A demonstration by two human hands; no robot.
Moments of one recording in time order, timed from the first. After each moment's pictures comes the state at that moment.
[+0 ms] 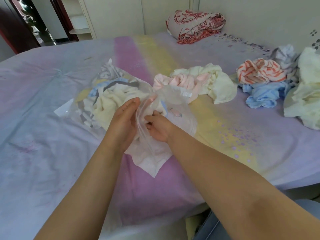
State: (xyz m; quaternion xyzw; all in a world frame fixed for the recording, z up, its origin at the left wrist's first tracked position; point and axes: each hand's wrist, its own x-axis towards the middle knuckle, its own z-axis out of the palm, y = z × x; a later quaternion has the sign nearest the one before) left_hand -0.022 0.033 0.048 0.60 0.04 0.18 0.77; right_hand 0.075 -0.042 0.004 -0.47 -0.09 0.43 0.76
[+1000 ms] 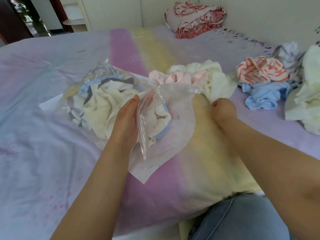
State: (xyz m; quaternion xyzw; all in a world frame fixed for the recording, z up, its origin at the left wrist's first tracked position) left_hand 0.028 0.025 0.016 0.60 0.07 0.15 0.78; right_hand 0.247 -0.206 -0.046 -0.97 -0.08 -0.06 0.21
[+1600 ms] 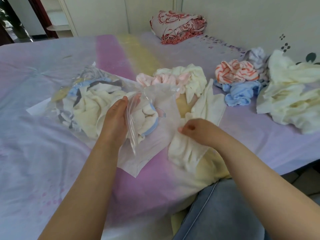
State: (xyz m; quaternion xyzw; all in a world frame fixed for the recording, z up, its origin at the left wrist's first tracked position) left_hand 0.012 0.016 0.023 0.67 0.10 0.22 0.70; right_hand 0.097 -0.226 0.013 -0.93 -0.22 0.15 0.27
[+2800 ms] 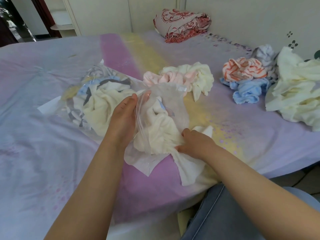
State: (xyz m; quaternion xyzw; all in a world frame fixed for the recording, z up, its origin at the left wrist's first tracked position) left_hand -0.008 0.020 0.033 0.63 0.04 0.19 0.75; right_hand 0.058 -0.183 -0.015 -0.95 -0.21 0.18 0.12
